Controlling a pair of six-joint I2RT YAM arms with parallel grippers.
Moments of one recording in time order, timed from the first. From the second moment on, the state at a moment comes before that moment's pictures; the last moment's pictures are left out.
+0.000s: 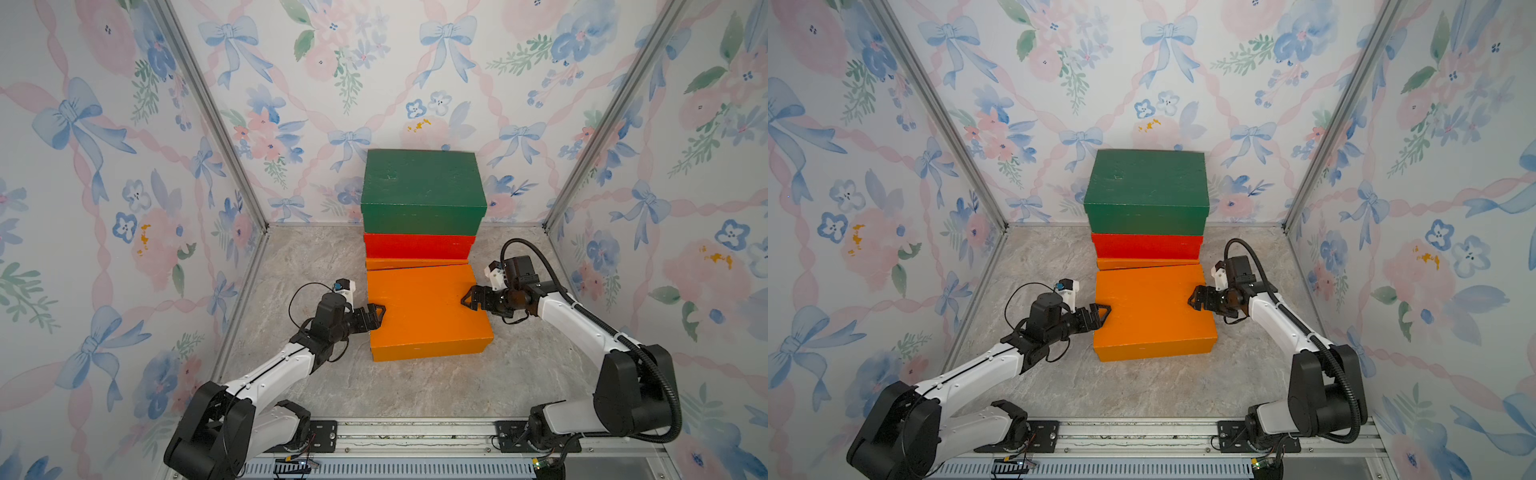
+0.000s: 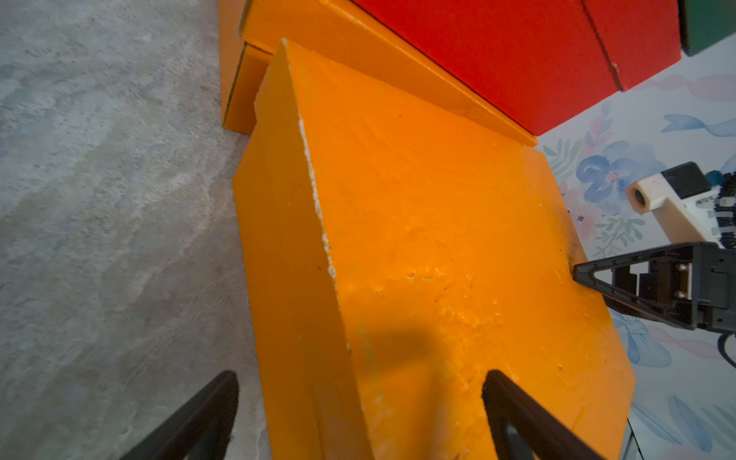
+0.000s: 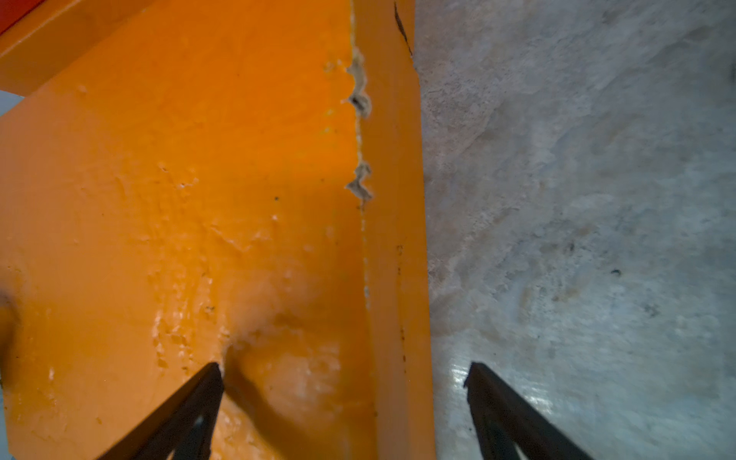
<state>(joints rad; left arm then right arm) -0.44 1.16 0.47 0.14 0.21 -0.62 0.19 1.43 0.96 -0.60 -0.34 0.32</state>
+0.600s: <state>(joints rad) -0.46 1.20 0.47 0.17 0.25 -0.63 0.21 1.43 0.93 -0.54 -0.39 0.34</state>
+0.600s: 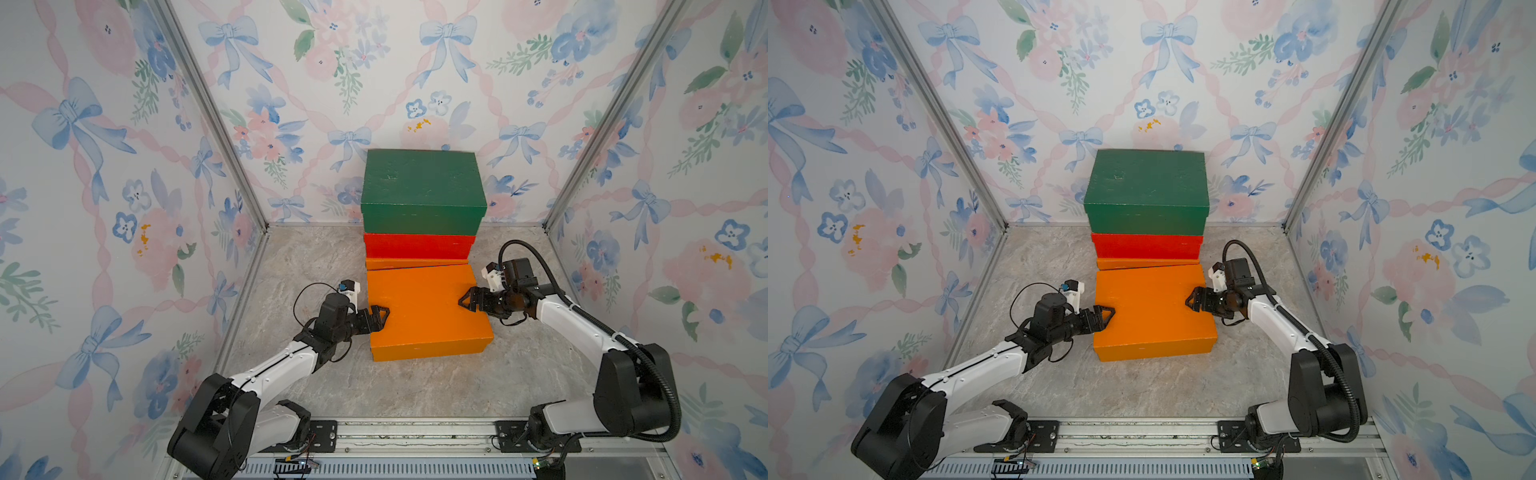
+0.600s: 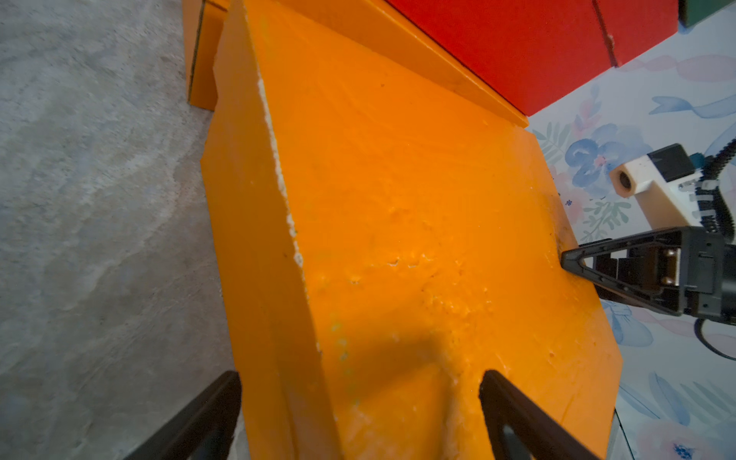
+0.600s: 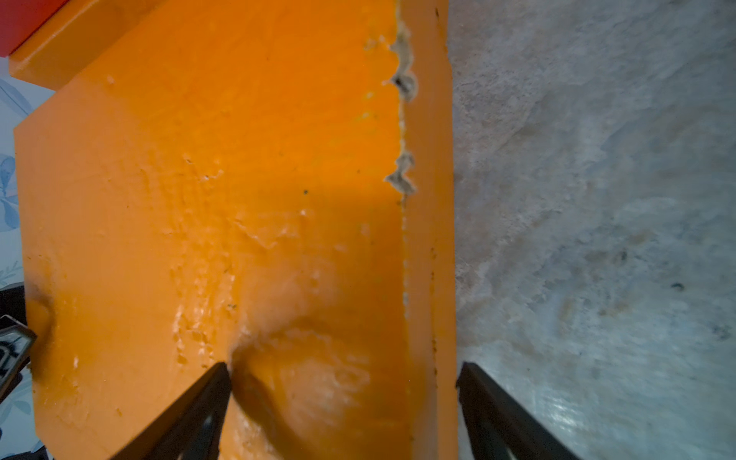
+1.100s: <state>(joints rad) -0.49 1.22 0.47 0.18 0.26 -0.63 0.26 1.41 0.92 -0.54 -0.39 0.35</state>
